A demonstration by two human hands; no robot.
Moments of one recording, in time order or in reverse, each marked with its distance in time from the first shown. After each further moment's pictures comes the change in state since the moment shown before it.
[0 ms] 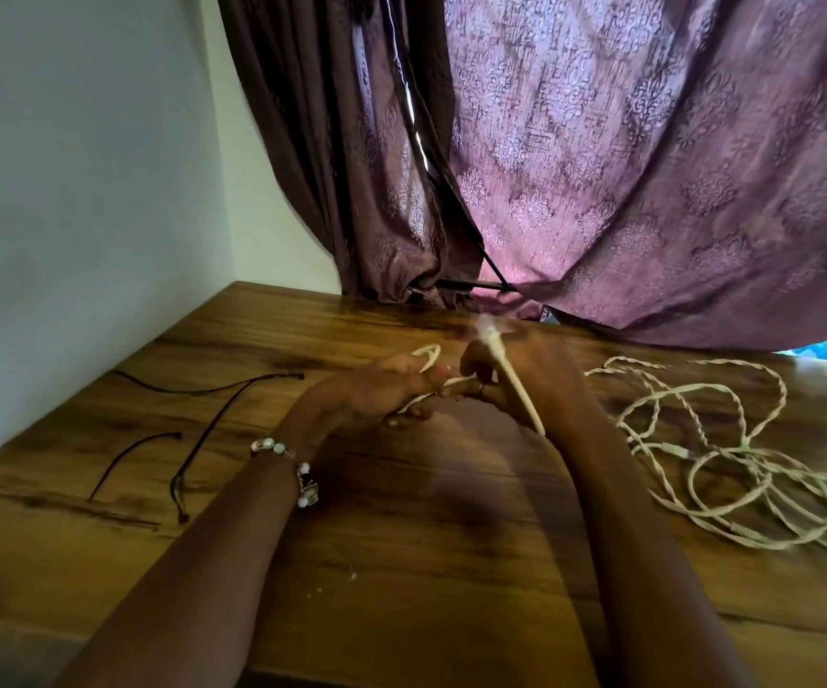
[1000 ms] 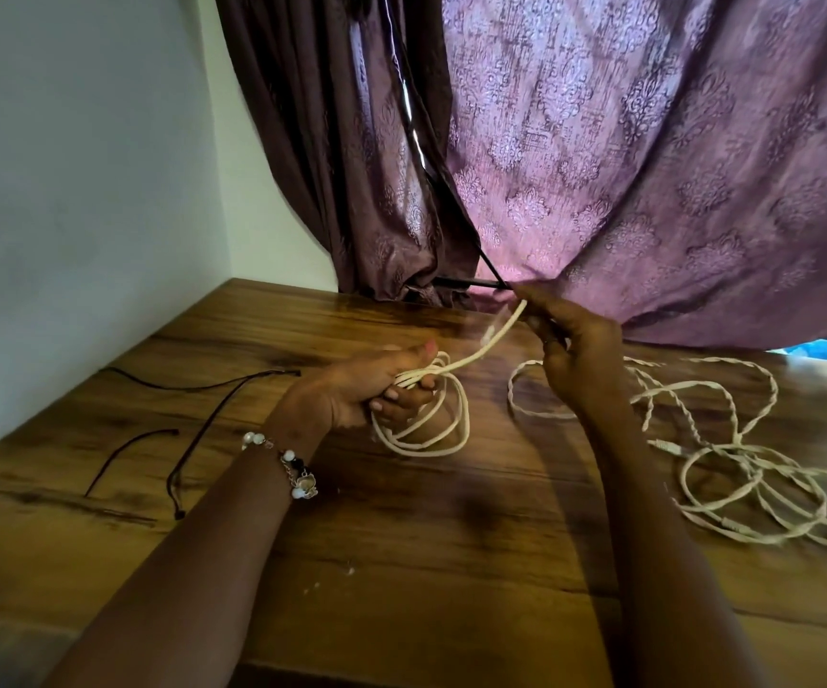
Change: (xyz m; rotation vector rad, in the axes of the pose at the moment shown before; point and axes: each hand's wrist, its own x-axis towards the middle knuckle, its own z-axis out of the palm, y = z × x) left_hand -0.002 0.005 -0.007 -0.459 -0.223 -0.140; right_hand -0.015 0.045 0.015 0.583 0.461 0.242
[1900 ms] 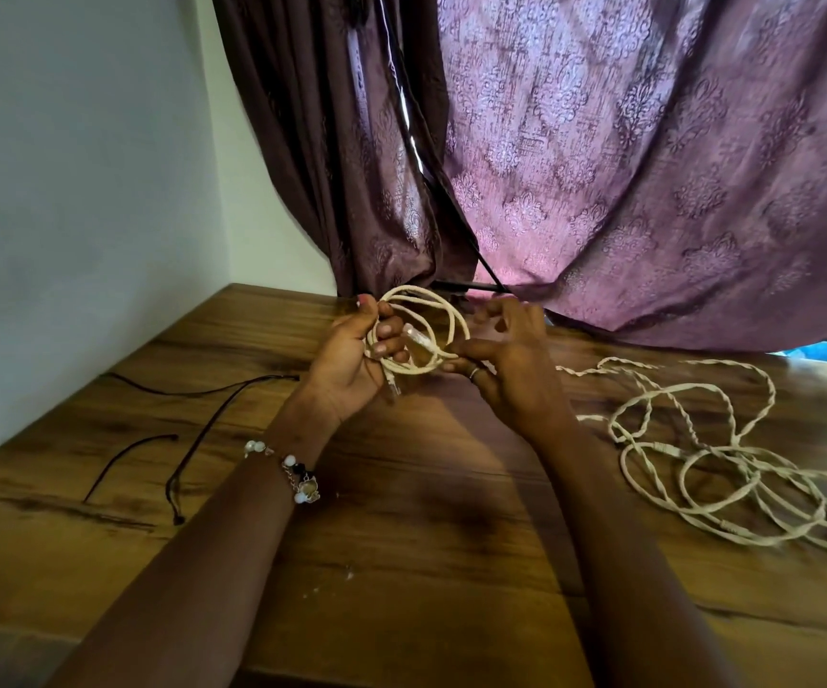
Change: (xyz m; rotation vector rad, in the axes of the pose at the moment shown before) left_hand 0.017 0.005 -0.009 -0.604 0.349 0.584; right_hand -0.006 -0.030 0.034 -0.365 -0.211 -0.192
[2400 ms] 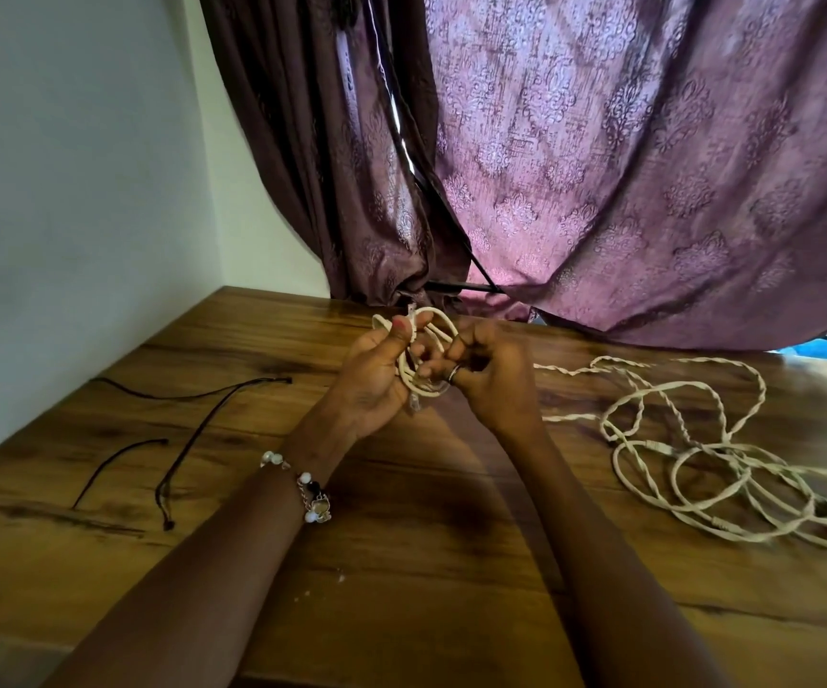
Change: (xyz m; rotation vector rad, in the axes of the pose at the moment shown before) left_hand -0.007 -0.028 0.011 0.176 -0.091 0.000; right_hand -0.002 -0.012 0.021 0.628 0.105 0.474
